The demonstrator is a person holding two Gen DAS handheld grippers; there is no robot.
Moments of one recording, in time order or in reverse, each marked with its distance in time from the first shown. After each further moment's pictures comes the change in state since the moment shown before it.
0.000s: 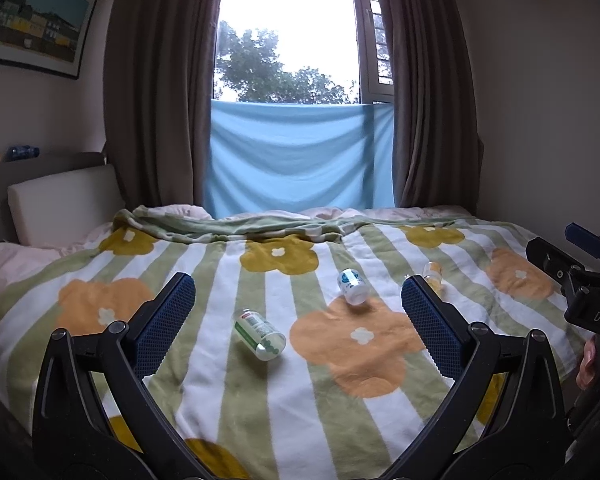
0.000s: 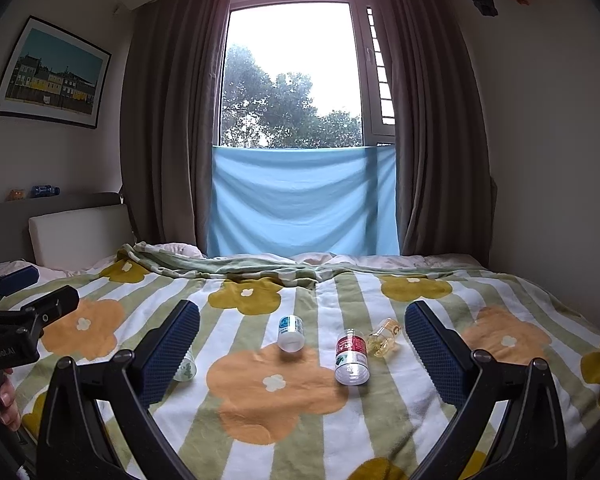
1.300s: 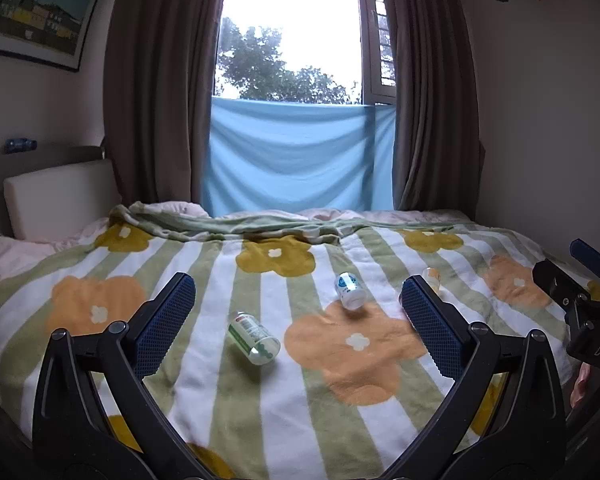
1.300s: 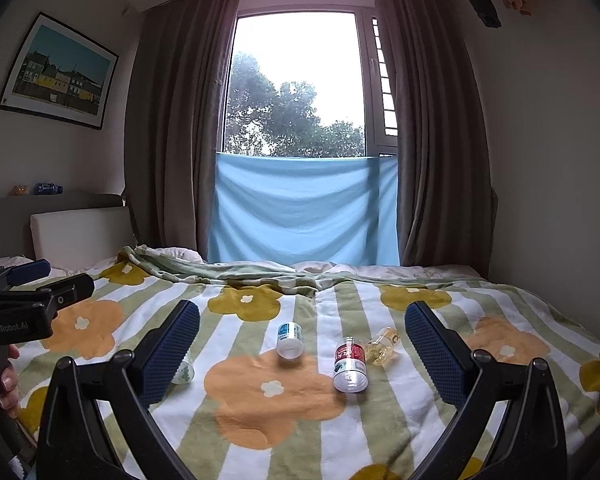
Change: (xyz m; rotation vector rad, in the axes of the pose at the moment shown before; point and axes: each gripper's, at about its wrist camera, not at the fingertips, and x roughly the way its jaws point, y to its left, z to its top) left arm 0.008 0.006 0.008 -0.029 -0.004 -0.012; right arm -0.002 -0.003 -0.005 -0.009 -0.035 0.011
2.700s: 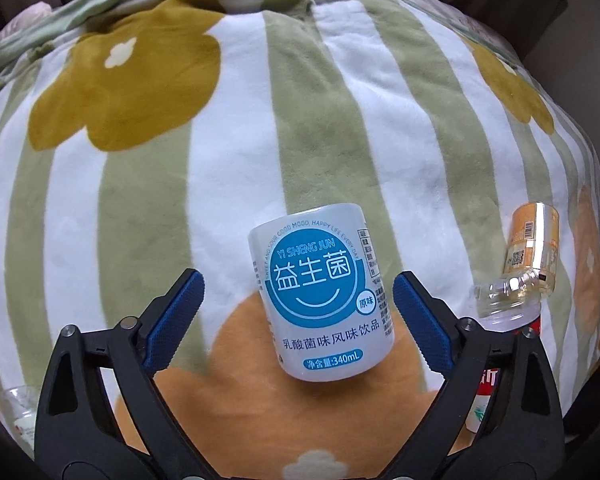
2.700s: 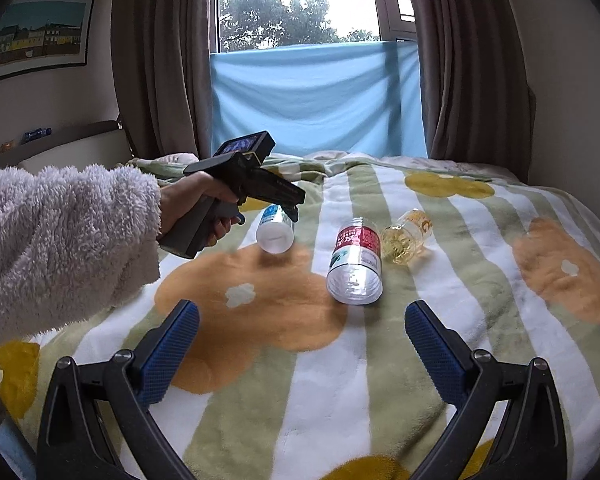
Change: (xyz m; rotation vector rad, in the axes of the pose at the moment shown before) left arm 0.535 -0.092 -0.096 -0.083 0.959 -0.137; right arm 0.146 -0.063 -0.125 0.034 0.356 0.121
